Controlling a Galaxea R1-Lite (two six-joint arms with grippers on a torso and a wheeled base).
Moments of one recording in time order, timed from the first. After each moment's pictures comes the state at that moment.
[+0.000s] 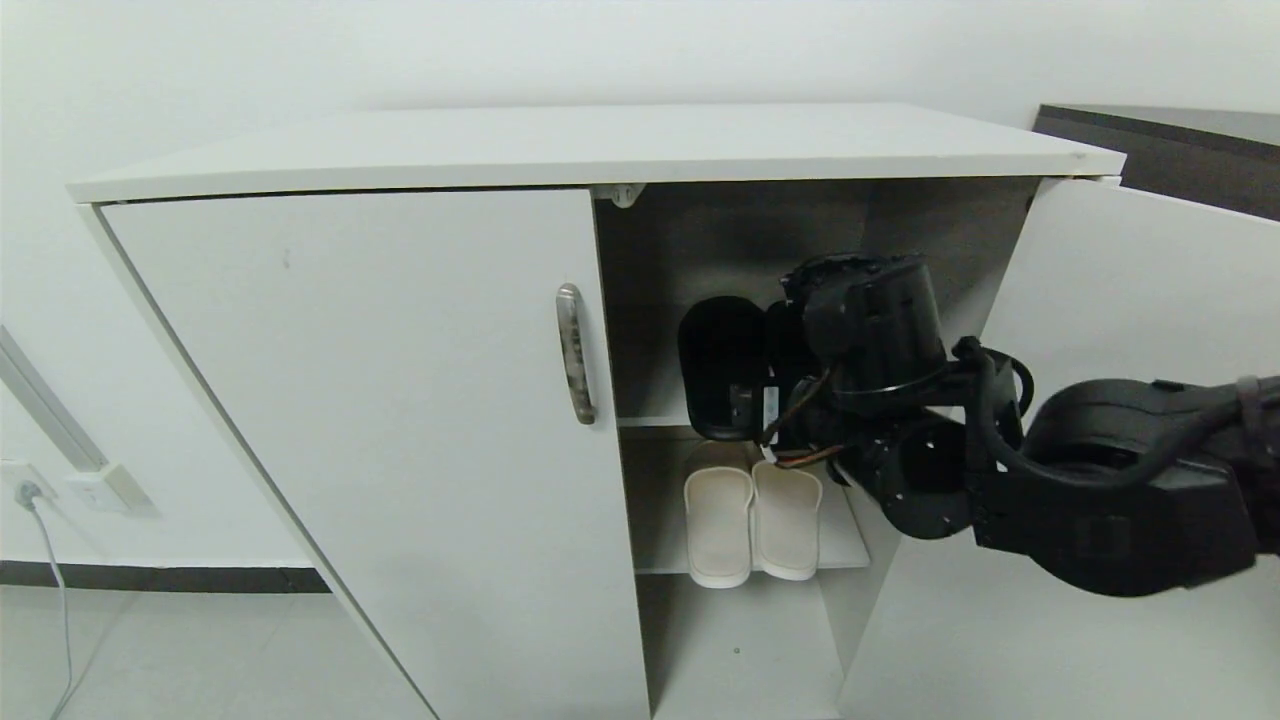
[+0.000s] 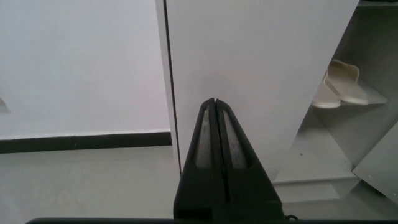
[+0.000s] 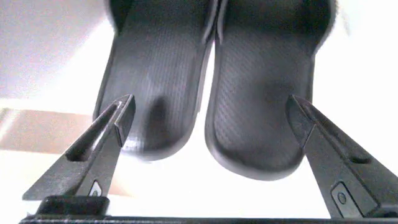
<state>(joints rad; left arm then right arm) 0.00 0.00 0.00 0.00 0.00 0.00 0.86 1.84 -1.25 -0.24 -0.69 0.27</state>
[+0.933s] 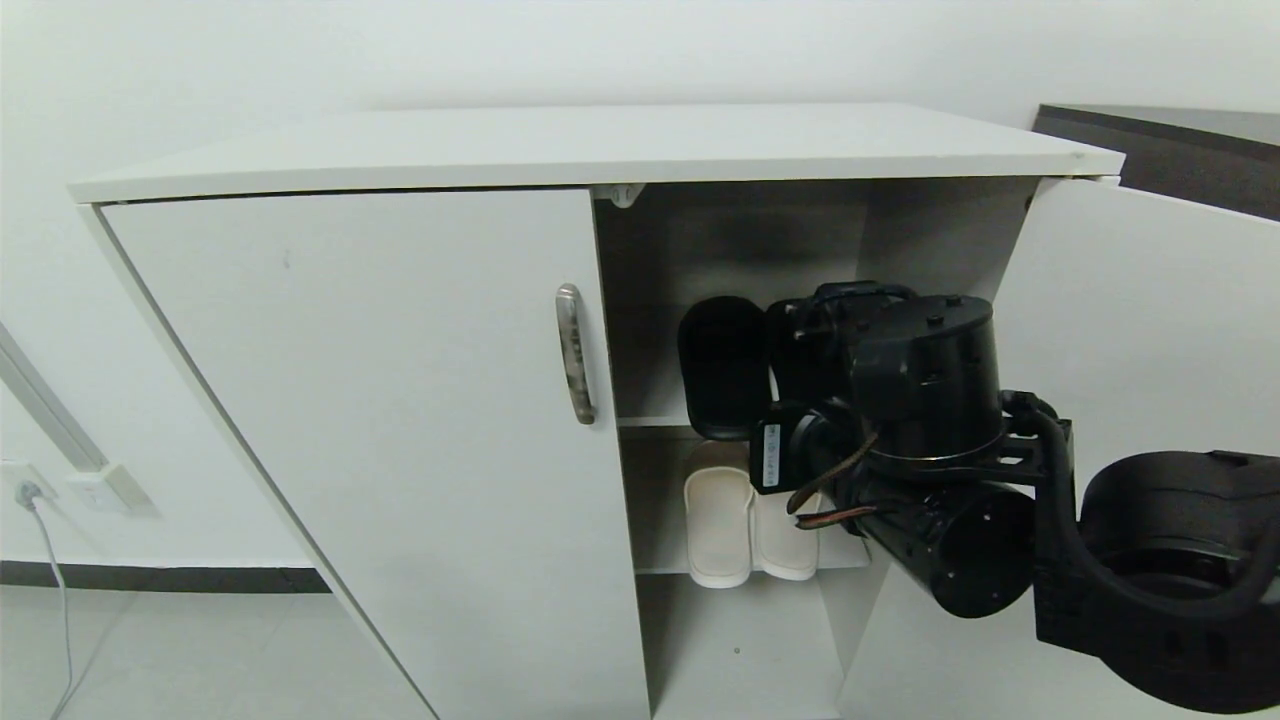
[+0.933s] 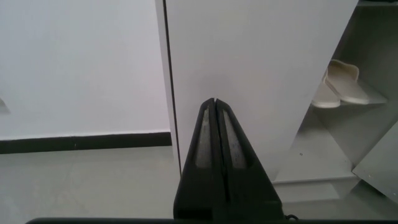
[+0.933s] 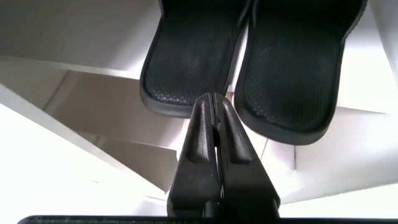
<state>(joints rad) 0.00 0.00 0.00 0.00 0.00 0.00 0.92 1.77 -1.09 -0.40 -0.64 0.25</state>
